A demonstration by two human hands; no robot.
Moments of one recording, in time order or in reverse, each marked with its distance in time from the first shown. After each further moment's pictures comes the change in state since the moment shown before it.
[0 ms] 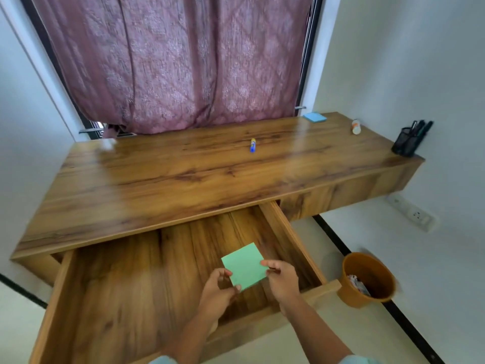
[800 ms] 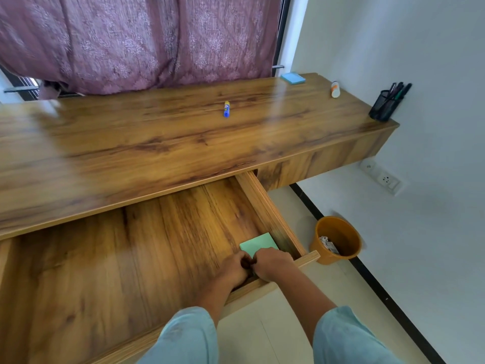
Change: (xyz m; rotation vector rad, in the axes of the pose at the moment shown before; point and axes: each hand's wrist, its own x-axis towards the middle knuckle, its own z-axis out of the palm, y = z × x) left_hand 0.050 -0.020 0.079 0.739 -0.301 0.100; right_hand 0.020 0.000 -0.023 -1.288 -0.331 0.002
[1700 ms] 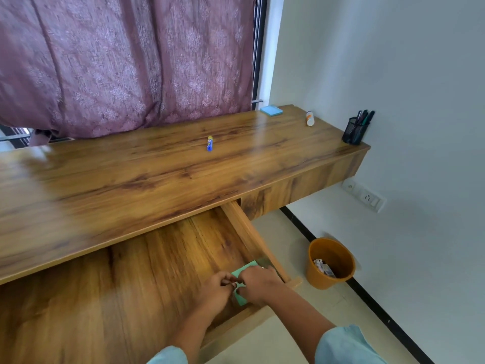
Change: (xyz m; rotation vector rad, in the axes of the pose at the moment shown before) left_hand -0.013 0.014 -0.019 -0.269 0.134 0.000; right_hand -0.015 0.011 -0.025 -0.016 0.116 -0.202
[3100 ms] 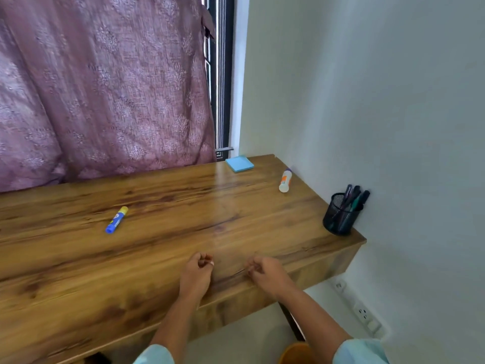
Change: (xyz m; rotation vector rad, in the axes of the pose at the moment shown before) left_hand 0.332 0.312 0.131 -0.254 0.420 0.043; right_hand 0.242 0.376 -0.227 0.615 0.290 -0.130
